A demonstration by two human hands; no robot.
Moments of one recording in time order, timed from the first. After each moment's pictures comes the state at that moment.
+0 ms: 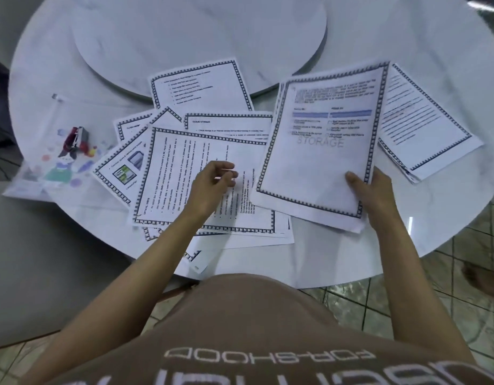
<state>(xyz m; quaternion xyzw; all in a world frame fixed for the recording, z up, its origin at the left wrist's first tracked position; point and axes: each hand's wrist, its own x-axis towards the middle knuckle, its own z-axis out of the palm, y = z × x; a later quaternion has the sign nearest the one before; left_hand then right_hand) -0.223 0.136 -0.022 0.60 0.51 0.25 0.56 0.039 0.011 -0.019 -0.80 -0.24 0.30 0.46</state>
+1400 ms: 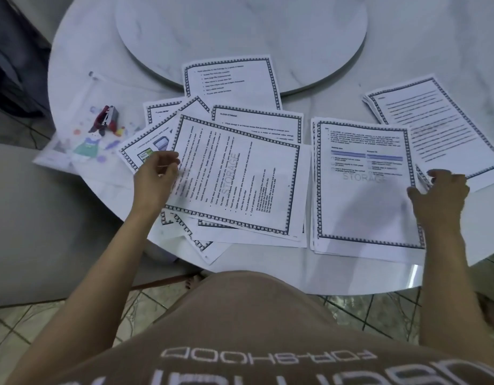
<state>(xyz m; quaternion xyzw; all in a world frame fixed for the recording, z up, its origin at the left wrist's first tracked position) -0.322 0.157 -0.020 0.60 0.64 0.33 0.36 0.092 0.005 -0.011 -0.92 -0.34 0.07 0.19</state>
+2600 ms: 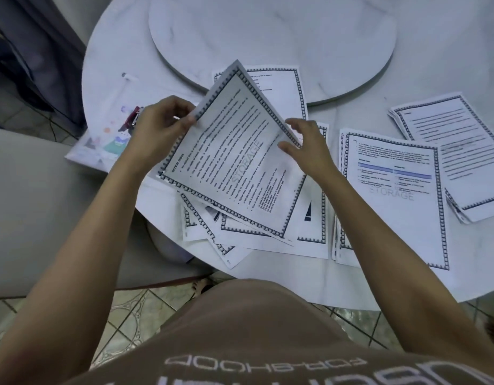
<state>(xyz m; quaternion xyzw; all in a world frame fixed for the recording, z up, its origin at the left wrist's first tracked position) -0.345 0.211 0.058 0.69 0.50 0.33 0.41 -0.079 0.167 -0.007 -0.69 -0.59 0.28 0.31</state>
